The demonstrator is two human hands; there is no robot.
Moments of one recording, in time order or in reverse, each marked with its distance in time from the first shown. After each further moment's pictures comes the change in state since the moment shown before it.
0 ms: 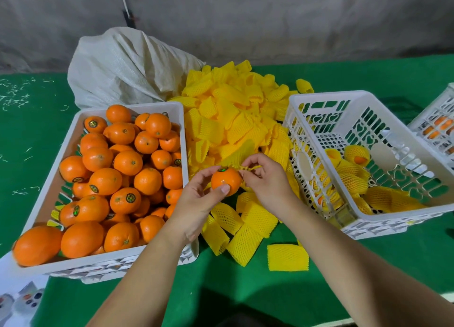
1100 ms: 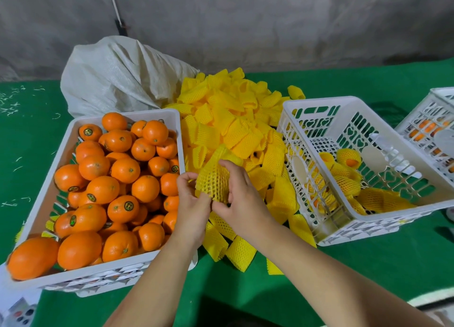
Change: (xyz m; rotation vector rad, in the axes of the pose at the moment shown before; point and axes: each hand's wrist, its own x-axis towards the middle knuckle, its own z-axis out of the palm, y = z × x) left_hand 0.008 -0.012 0.005 -0.047 0.249 0.095; right_hand -0.038 -0.024 0.044 -0.347 -0.066 -0.200
